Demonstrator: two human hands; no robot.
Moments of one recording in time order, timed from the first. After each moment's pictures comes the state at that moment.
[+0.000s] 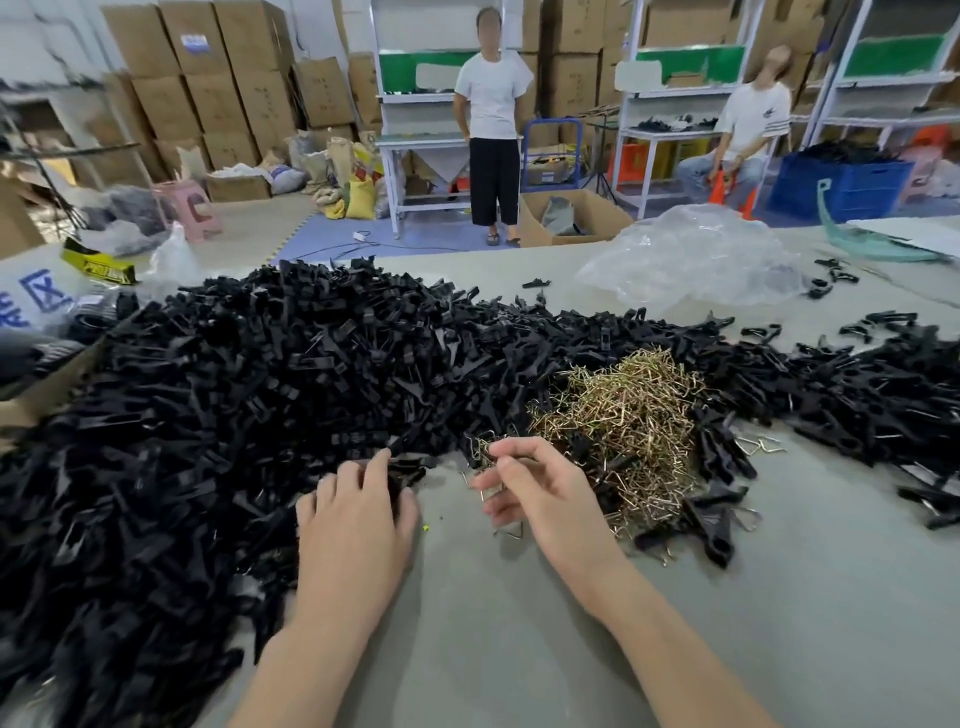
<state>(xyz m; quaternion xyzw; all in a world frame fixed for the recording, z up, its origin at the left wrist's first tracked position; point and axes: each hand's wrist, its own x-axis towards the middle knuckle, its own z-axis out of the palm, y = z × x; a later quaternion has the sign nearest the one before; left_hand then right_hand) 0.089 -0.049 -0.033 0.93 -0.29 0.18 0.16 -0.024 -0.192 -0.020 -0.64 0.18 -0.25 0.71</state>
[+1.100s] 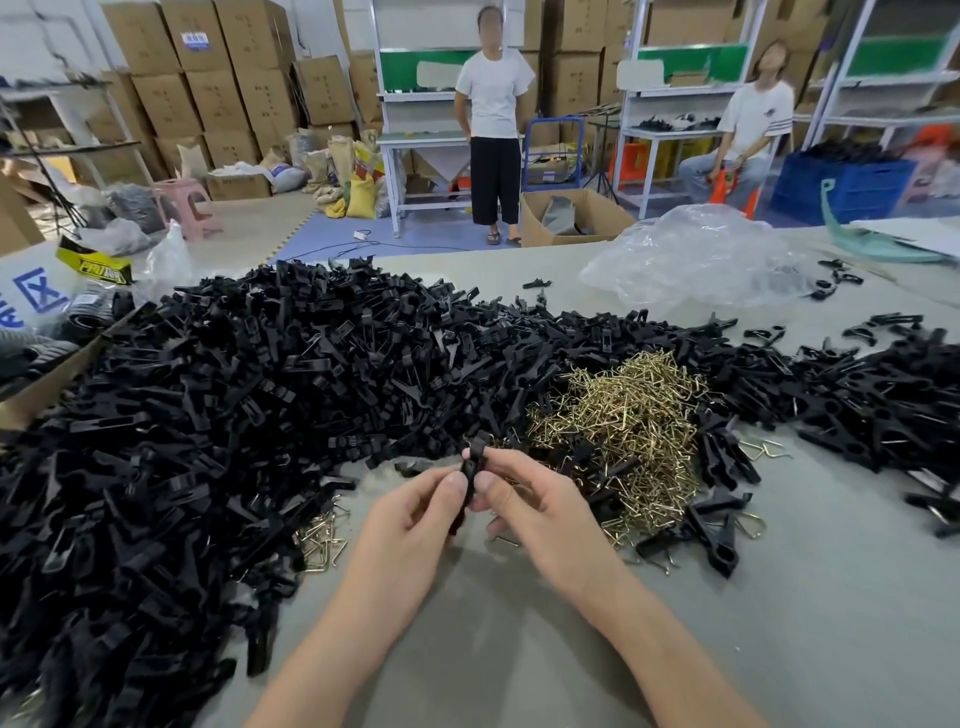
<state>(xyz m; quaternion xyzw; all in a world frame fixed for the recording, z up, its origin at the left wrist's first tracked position) 0.052 -0.060 0.005 0.71 -0.32 -0.17 0.60 -0.026 -0.191 -0.018 -0.71 0.13 -0.22 0.66</state>
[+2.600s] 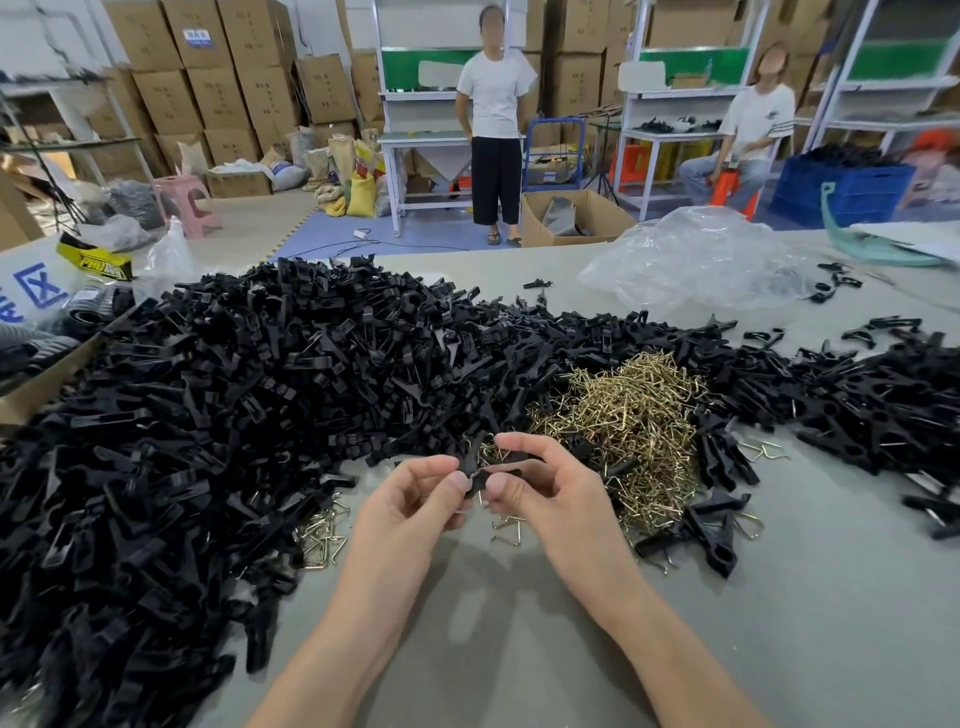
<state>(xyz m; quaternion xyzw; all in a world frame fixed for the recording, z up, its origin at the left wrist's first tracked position) 0.058 -0.067 -0.014 0.60 -0.19 -0.23 0.74 -0.034 -0.194 -0.014 -0.66 0.16 -0.27 0.68</state>
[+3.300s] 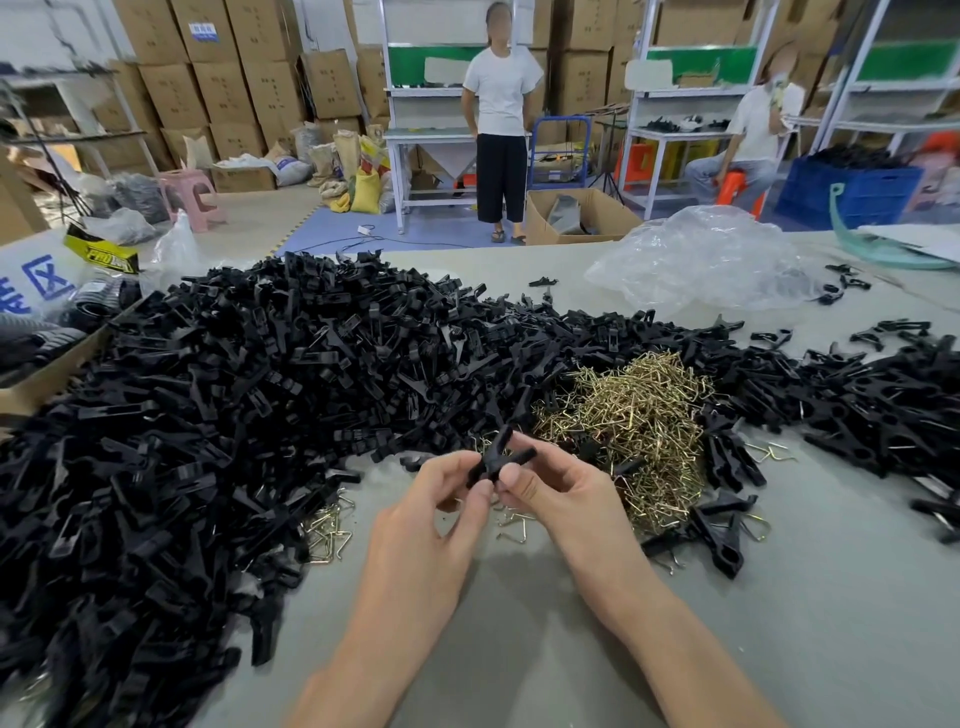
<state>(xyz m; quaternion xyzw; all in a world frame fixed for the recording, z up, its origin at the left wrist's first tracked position) 0.043 -0.061 -0.009 0.77 -0.36 0.00 0.53 -0.035 -0.194 -0.011 -0.60 0.16 -0.26 0.74</state>
